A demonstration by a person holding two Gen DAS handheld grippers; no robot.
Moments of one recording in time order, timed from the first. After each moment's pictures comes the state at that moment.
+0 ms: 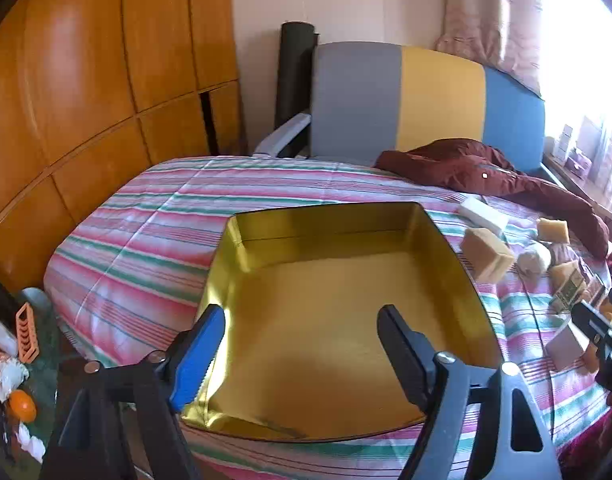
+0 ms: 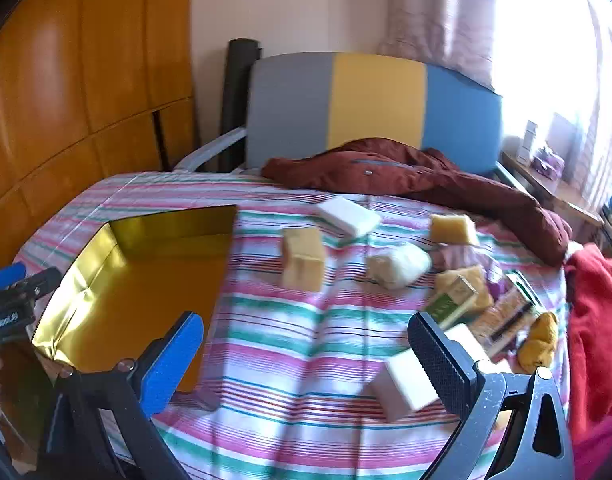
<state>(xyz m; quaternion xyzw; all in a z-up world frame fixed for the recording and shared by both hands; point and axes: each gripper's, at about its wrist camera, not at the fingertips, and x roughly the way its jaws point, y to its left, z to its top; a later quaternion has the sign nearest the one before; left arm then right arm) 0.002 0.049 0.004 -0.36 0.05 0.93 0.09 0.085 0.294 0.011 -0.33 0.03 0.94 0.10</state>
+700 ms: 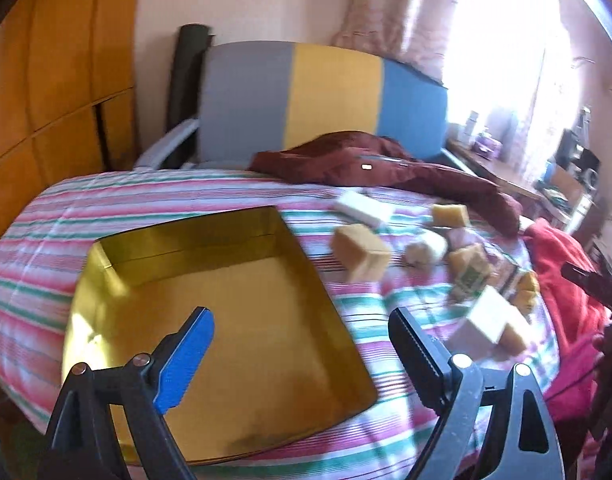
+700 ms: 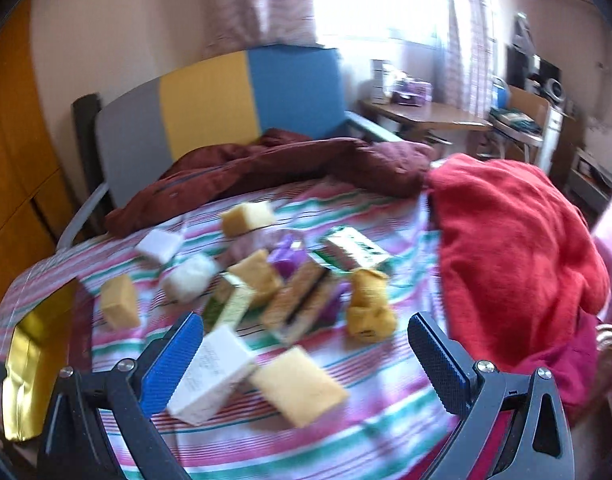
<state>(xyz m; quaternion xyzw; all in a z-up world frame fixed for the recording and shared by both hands) 0.015 0.133 0.011 -0.36 0.04 0.89 0.28 0.173 0.476 0.029 -0.31 0.17 0.88 0.31</state>
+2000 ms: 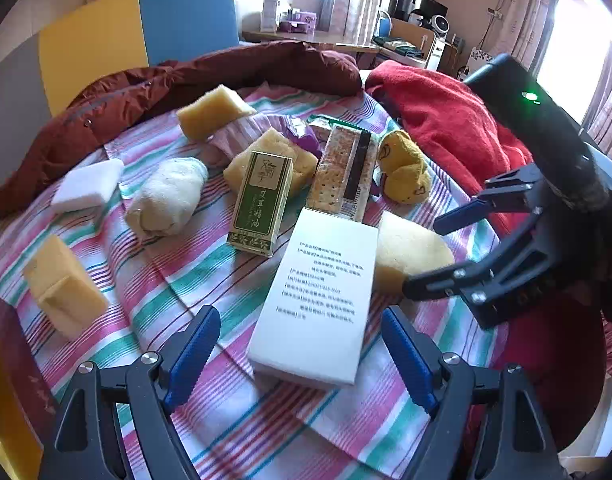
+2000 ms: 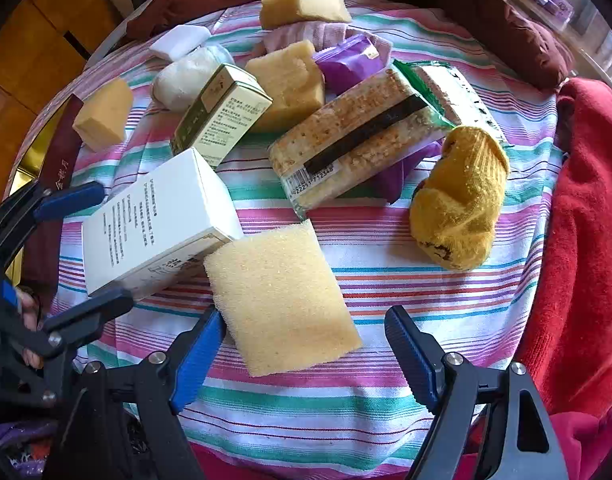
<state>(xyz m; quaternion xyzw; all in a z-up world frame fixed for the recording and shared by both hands) 0.042 0.353 -0.070 -0.41 0.23 0.70 0.53 0.114 0.511 -0.069 -0.61 0.13 0.77 0.08</state>
